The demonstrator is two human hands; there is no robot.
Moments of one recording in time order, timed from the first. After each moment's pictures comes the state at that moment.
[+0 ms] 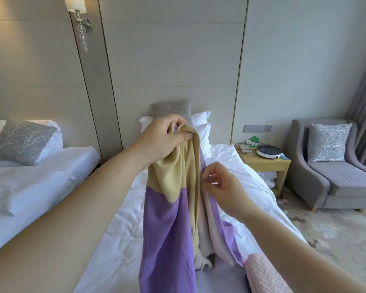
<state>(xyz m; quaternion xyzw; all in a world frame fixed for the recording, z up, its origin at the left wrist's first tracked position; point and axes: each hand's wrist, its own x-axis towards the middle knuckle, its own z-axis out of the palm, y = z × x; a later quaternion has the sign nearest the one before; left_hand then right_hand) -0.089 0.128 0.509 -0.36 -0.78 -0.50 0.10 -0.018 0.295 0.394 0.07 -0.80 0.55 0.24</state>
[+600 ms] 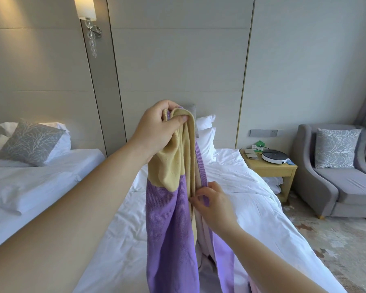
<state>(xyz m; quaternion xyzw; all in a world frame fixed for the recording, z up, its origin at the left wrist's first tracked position) -0.085 0.125 0.528 -0.31 -0.72 -0.60 0.17 -0.035 0.274 0.350 -0.01 -0.88 0.38 0.29</state>
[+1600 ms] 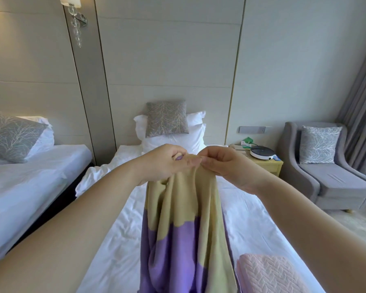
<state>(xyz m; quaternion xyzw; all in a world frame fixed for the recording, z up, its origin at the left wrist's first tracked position) -0.092 0.133 0.475 -0.41 -0.82 -0.40 -0.06 -0.018 0.321 0.460 0.17 -0.81 0.56 0.06</state>
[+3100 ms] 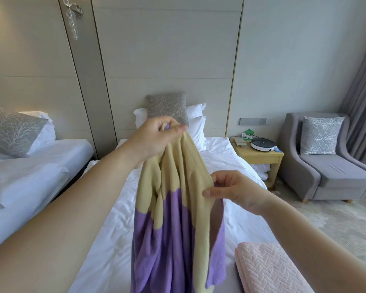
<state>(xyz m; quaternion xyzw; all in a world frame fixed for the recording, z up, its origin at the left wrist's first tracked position) -0.089 0.138 0.486 -0.37 -0.75 -0.54 0.04 0.006 0.346 0.394 0.11 -0.76 0.64 -0.01</state>
